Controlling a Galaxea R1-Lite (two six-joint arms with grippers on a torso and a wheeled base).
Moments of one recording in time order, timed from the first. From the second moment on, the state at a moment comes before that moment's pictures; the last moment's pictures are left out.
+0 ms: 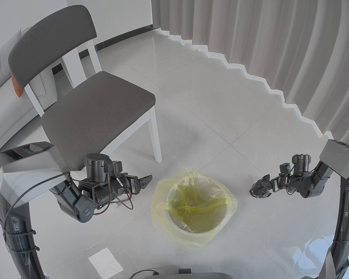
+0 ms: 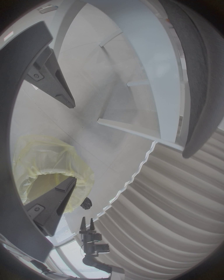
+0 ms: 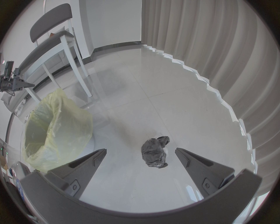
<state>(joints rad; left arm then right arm) -0.32 2.18 -0.78 -1.00 -0.14 -0.16 -0.12 2.39 -0.96 -0.82 0.21 -0.29</state>
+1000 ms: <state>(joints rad) -0.33 2.08 -0.60 -1.14 -0.10 -0.15 -0.28 2.24 -0.81 -0.88 0.23 -0.37</state>
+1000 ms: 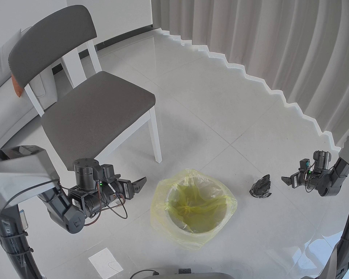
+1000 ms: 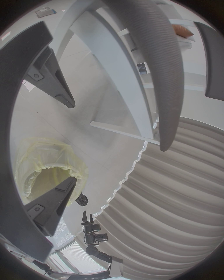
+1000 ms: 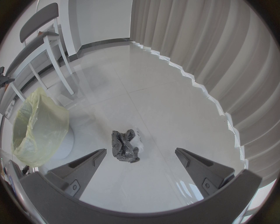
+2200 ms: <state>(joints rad) -0.42 2.50 -1.00 -0.73 -0.06 -0.06 -0.24 2.11 -0.59 -1.09 0.29 -0.37</state>
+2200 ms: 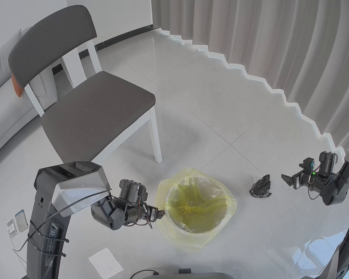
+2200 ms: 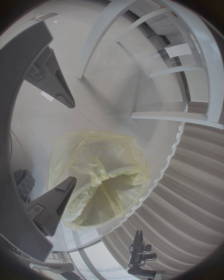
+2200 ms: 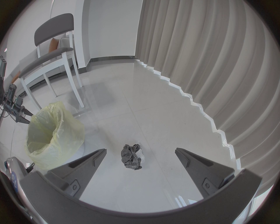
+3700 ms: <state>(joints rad) -0.33 2.42 -1.11 -0.57 0.01 -0.01 -0.06 2.16 -0.82 -0.92 0.29 -0.11</state>
